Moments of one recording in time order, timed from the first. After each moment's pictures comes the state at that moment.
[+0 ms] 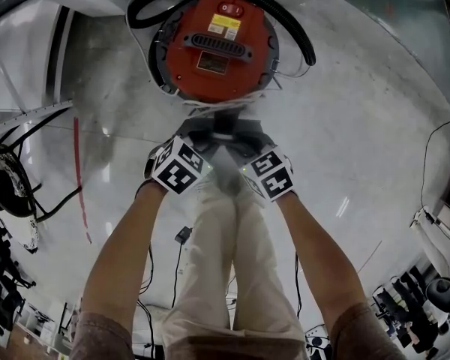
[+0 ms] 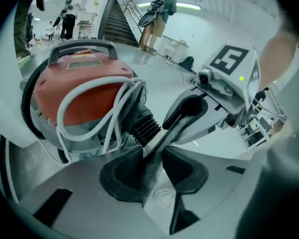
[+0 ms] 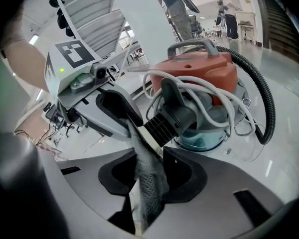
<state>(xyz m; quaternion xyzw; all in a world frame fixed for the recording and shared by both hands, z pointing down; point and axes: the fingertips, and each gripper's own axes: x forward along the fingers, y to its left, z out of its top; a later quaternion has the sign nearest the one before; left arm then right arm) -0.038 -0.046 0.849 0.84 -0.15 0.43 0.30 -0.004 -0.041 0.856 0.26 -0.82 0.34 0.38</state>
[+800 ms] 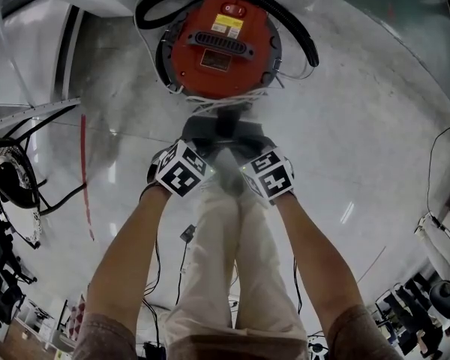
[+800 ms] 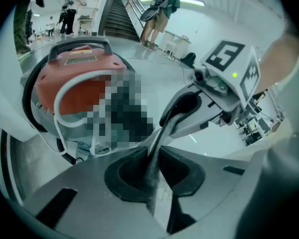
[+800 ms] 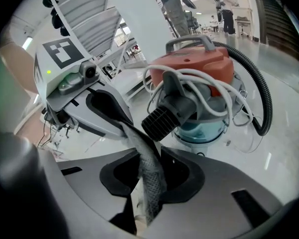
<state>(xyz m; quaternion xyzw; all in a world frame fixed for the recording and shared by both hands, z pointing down) -0.043 -0.023 0.844 0.83 -0.15 0.45 0.30 -0.002 -0.027 0.856 0.27 -0.80 0.35 0.40</state>
